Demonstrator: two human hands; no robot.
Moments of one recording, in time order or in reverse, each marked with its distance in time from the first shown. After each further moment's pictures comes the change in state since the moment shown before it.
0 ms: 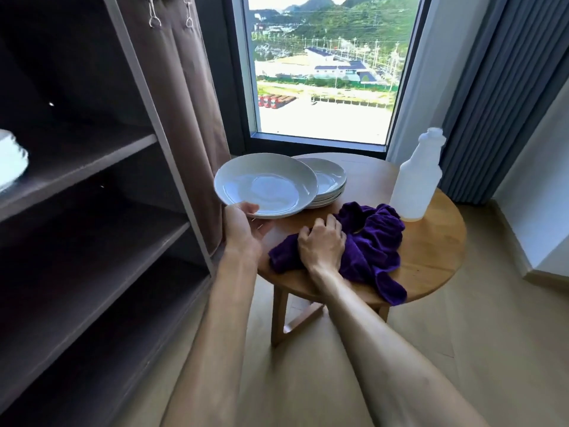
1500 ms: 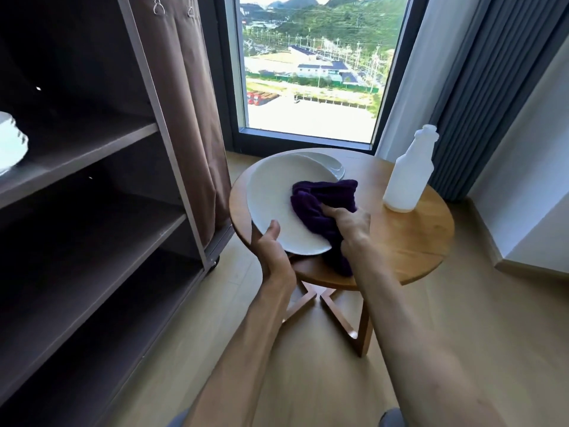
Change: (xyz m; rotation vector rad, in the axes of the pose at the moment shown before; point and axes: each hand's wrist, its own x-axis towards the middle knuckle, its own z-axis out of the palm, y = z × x) left_hand -0.035 -0.059 -0.029 -0.035 0.016 0.082; right_hand 0.000 -0.004 -0.069 1.046 -0.145 0.534
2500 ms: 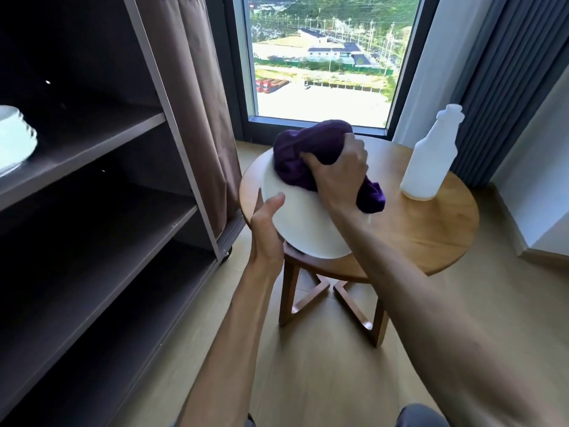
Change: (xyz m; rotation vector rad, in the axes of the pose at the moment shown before) left_hand 0.007 0.038 -0.018 0.249 -0.385 0.127; right_hand 0.007 -0.031 0.064 -0.578 0.214 -0.794
